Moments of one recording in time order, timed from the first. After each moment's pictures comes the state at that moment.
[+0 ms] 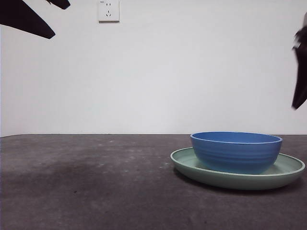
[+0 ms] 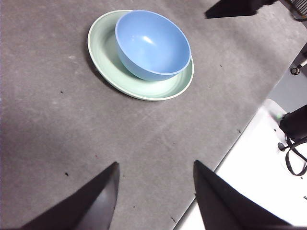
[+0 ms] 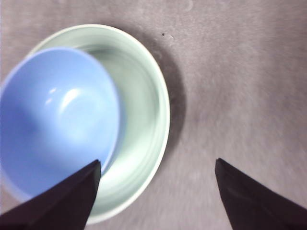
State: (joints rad) left arm -0.55 0.86 0.86 -0.70 0.45 -0.07; right arm 0.02 1.18 0.81 -0.64 -0.32 0.14
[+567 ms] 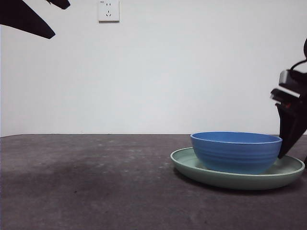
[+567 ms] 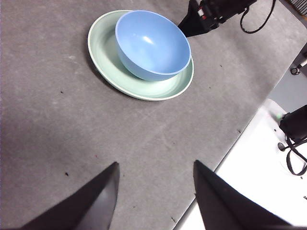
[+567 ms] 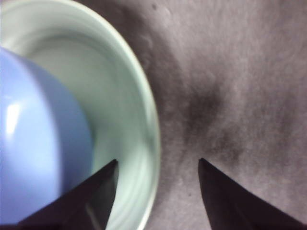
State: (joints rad) left arm -0.55 0.86 0.86 -0.70 0.45 -0.07; right arm 0.02 1.52 0.82 -0.45 -0.39 0.14
